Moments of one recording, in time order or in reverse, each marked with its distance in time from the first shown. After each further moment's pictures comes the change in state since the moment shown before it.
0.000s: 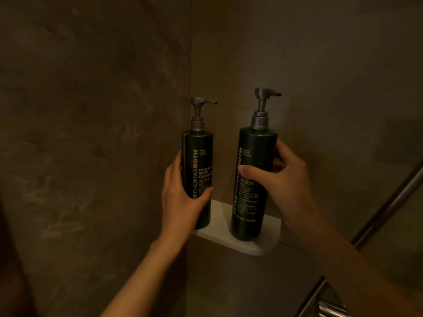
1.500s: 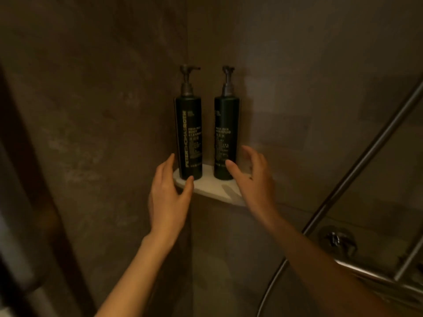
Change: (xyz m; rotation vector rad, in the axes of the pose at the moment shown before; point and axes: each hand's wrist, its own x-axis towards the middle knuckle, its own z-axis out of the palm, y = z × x) left_hand -0.076 0.008 -0.023 0.410 0.059 -0.041; right_hand -0.058 0.066 0.030 -0.299 0.088 0.008
